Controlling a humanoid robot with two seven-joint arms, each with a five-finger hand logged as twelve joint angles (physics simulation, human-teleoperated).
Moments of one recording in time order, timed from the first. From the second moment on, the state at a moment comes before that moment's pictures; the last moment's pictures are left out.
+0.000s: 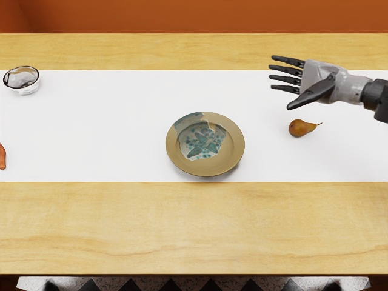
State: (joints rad) left arm 0.03 0.00 -0.18 -0.12 0.07 0.00 0.00; right arm 1.09 -0.69 0.17 0.88 0.17 0.61 -0.07
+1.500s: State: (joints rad) left arm 0.03 0.00 -0.18 -0.12 0.07 0.00 0.00; right arm 1.10 -0.66 0.02 1.01 -0.80 0.00 -0.05
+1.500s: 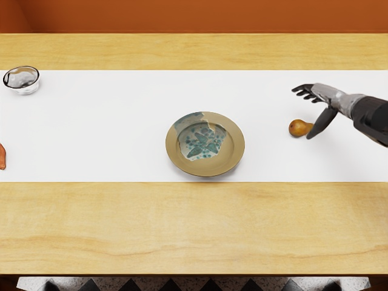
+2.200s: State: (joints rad) left arm 0.03 0.00 -0.18 -0.12 0.07 0.00 0.00; right arm 1.07 -0.59 -0.04 0.97 -0.82 -0.09 -0.05
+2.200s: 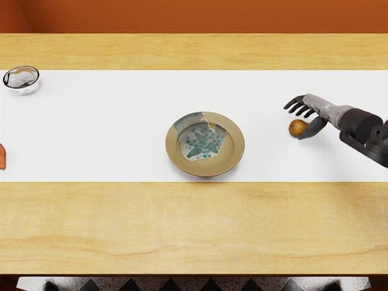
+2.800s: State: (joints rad) left arm 0.03 0.00 -0.18 -0.12 0.07 0.00 0.00; right arm 1.06 -0.59 -0.06 0.94 -0.86 -0.11 -0.05
